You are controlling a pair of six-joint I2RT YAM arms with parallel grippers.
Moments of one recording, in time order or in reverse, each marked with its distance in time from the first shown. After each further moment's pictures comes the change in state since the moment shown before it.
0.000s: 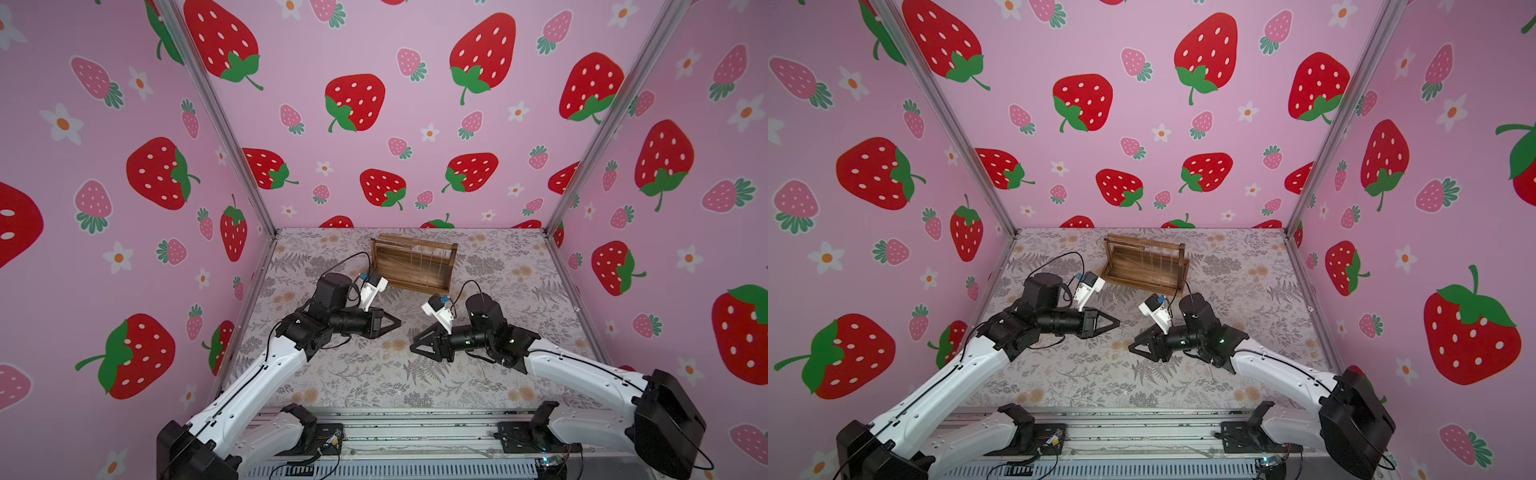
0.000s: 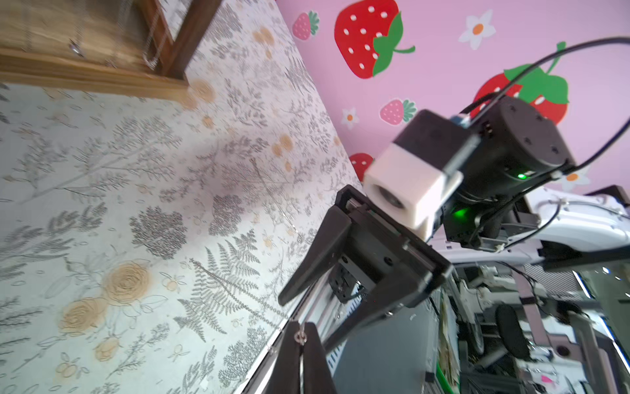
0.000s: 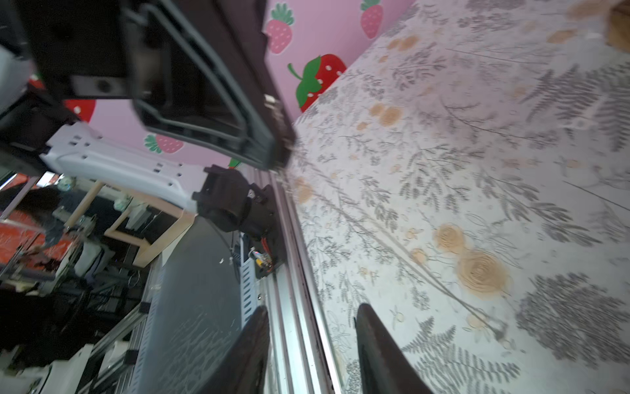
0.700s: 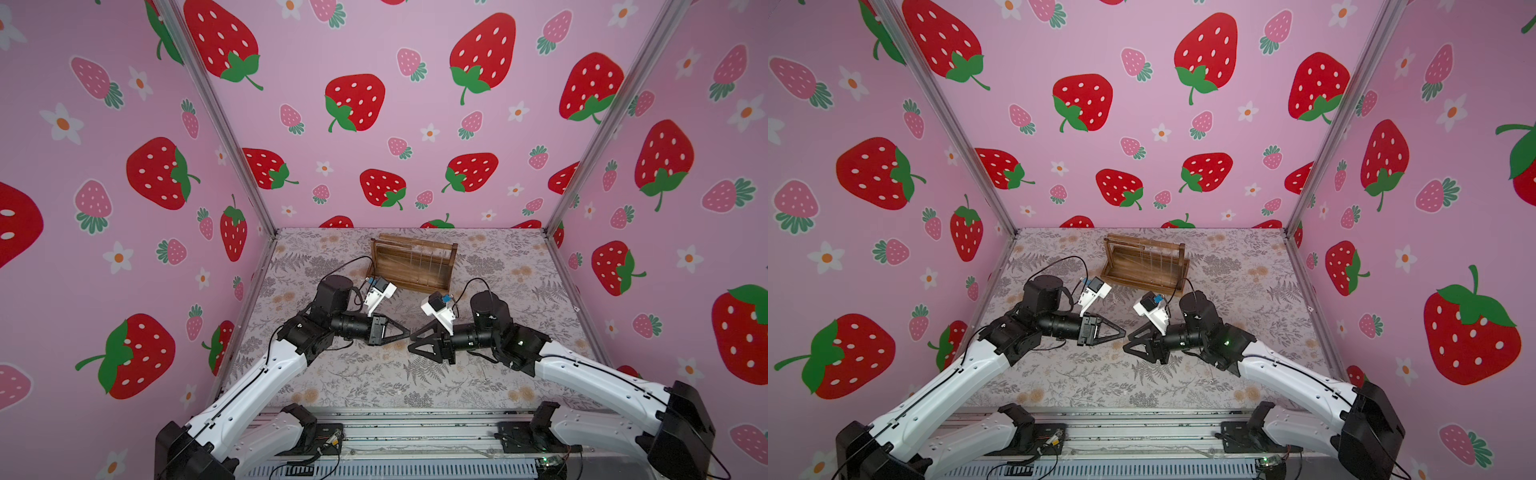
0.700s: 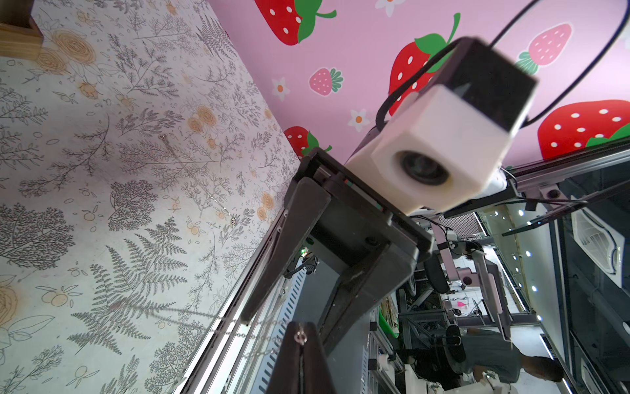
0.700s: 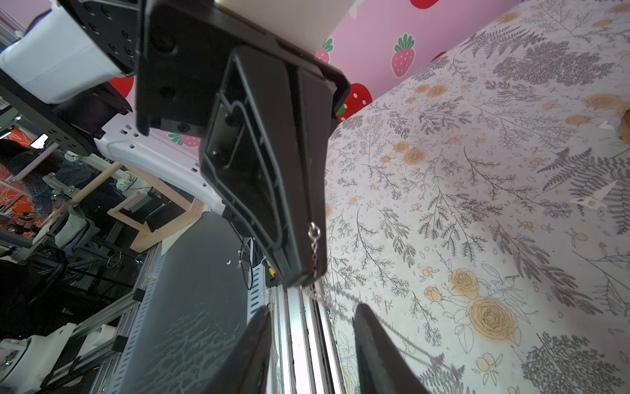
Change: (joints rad) left arm -0.035 -0.019 -0.024 0.095 0.202 -0.068; right arm 0.047 -0.056 0.089 -0.072 0.040 -0.074
